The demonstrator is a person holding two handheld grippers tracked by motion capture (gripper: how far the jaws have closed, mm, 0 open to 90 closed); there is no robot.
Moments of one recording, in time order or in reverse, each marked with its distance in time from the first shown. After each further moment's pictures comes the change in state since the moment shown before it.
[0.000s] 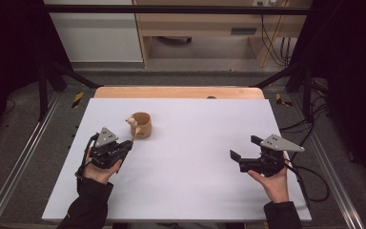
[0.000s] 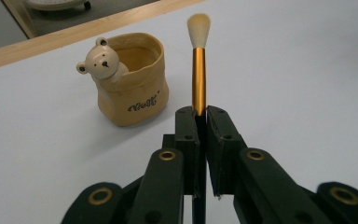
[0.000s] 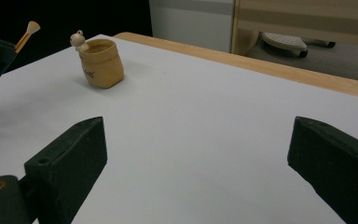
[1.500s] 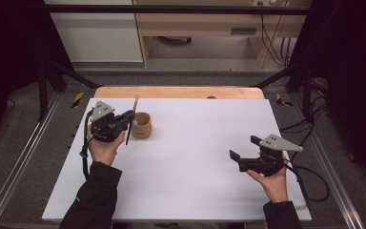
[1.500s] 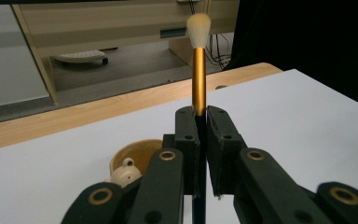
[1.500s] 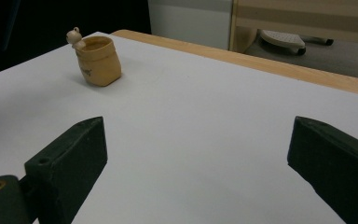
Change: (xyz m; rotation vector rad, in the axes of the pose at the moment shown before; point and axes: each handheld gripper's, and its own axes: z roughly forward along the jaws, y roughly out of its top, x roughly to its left) left arm 0.016 0.064 0.007 -0.240 0.031 -0.093; right arm 0.000 -0.001 0.003 0.007 -0.010 0.004
